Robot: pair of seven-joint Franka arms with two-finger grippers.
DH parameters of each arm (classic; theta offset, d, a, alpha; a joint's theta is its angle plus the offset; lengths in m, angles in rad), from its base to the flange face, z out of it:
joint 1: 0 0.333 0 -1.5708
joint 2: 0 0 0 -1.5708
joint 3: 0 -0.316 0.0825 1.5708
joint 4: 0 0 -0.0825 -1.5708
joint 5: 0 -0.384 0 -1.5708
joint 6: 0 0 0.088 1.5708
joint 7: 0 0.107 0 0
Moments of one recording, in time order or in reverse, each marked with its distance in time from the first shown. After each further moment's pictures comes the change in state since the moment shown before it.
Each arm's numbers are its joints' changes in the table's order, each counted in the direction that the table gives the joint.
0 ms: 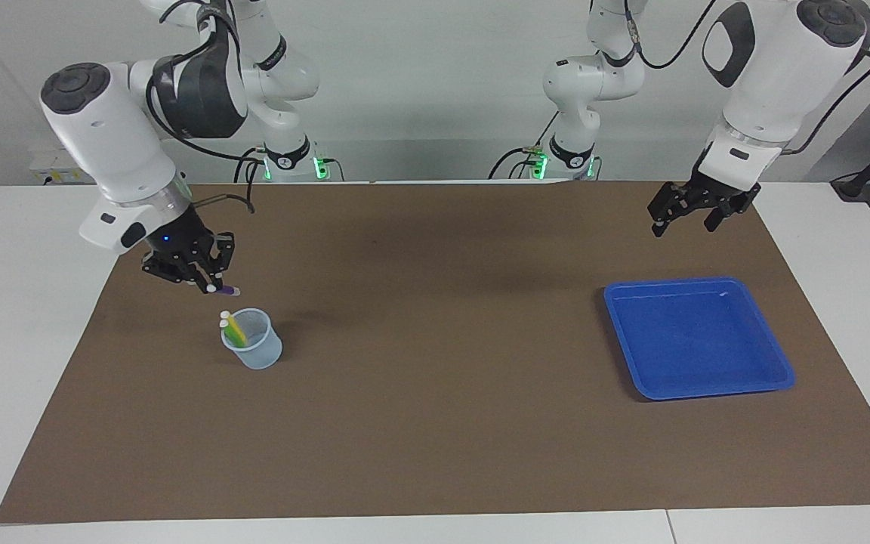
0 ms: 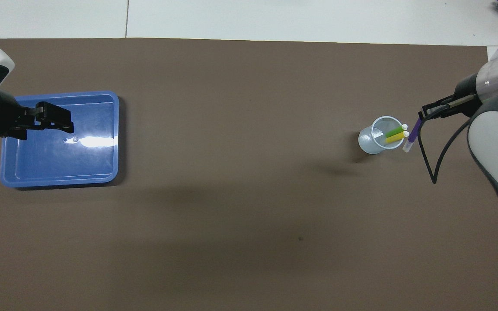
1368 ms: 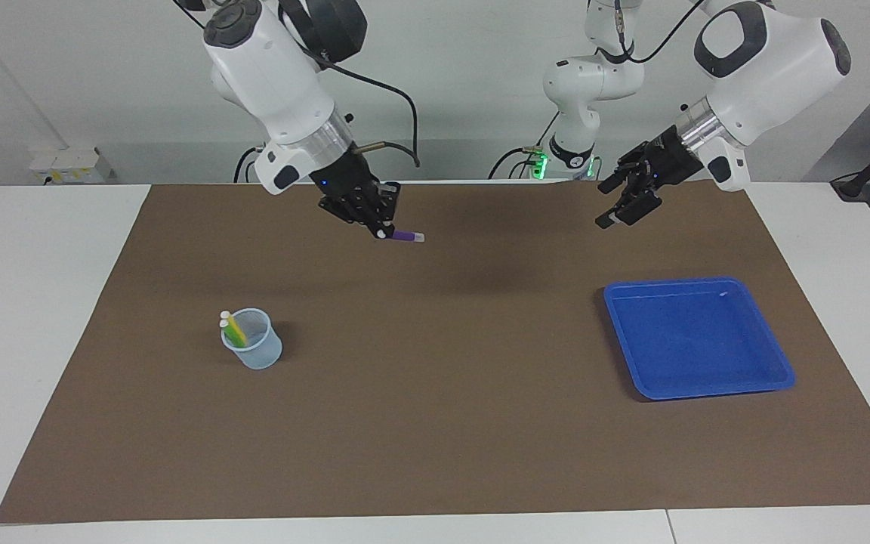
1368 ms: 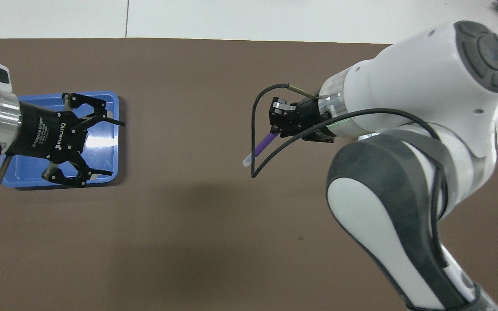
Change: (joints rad) left arm -0.028 -0.085 0.017 0.157 0.483 0.072 -1.141; right arm 0.199 0.061 -0.222 -0.058 -0.278 0.162 0.926
